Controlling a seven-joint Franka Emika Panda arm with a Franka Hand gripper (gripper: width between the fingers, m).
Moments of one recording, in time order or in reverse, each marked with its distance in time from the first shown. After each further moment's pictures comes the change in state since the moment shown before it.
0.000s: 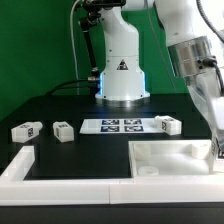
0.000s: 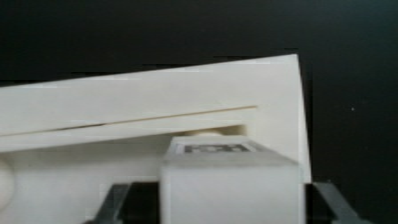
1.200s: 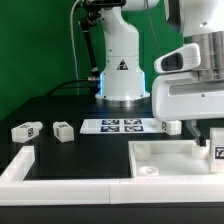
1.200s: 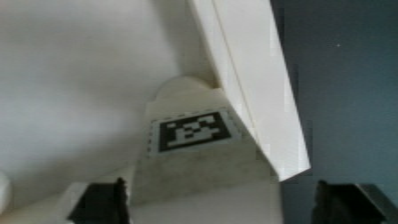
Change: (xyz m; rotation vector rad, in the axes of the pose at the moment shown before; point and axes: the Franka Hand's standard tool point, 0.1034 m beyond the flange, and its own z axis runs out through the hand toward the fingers) arm -0.003 -0.007 -0.002 -0.106 0.103 -1.267
